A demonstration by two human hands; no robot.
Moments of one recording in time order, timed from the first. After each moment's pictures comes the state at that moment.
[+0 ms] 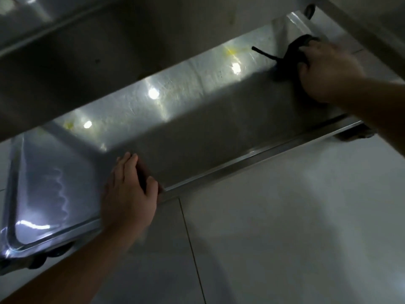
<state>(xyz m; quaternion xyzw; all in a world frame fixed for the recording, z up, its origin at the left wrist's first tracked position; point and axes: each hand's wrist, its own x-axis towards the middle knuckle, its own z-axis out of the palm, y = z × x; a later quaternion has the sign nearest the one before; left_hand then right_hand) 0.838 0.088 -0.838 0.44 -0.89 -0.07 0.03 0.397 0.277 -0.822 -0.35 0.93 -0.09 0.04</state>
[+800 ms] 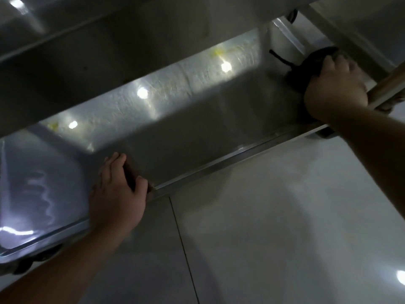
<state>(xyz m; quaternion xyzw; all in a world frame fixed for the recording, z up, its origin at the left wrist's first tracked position) 0.837 0.087 -0.836 0.46 -0.88 -0.09 0.05 0.438 0.324 -0.811 -0.17 0.98 -0.11 0.07</state>
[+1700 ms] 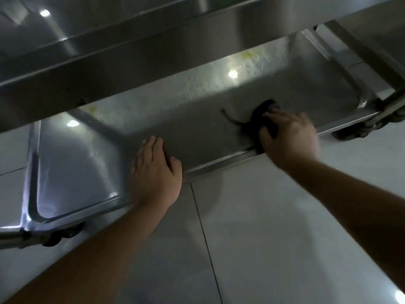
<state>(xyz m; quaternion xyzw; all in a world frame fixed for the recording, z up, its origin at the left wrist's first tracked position) 0.840 0.088 -0.832 0.44 -0.89 -0.10 0.04 0.609 0.275 -0.819 -0.34 0.92 -0.22 -0.01</state>
